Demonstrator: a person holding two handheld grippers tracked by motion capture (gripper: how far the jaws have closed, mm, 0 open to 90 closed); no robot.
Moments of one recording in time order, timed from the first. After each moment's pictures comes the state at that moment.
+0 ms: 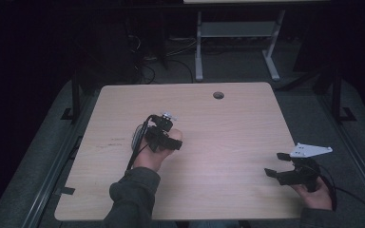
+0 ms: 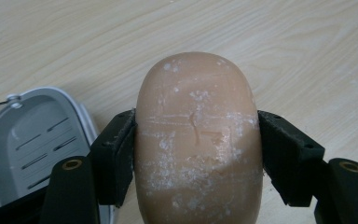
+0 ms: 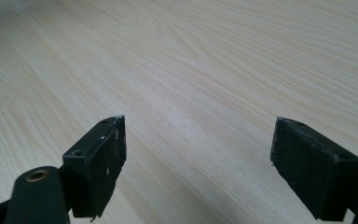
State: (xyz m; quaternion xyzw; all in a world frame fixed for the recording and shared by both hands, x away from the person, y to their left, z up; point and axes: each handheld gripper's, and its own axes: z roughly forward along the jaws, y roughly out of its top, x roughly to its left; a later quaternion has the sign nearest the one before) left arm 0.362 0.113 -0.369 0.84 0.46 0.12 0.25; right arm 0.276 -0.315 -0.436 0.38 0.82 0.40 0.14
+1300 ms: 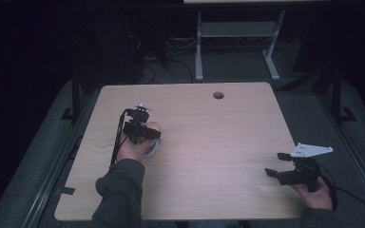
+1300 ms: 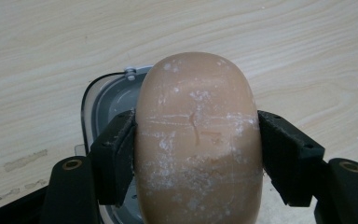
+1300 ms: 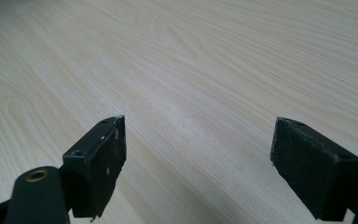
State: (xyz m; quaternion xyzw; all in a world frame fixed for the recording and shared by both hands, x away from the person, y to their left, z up) left arm 0.385 0.172 -0.366 0.79 0.54 0.14 0.24; right arm 0.277 -0.317 -0.437 0.38 0.82 0.40 0.13
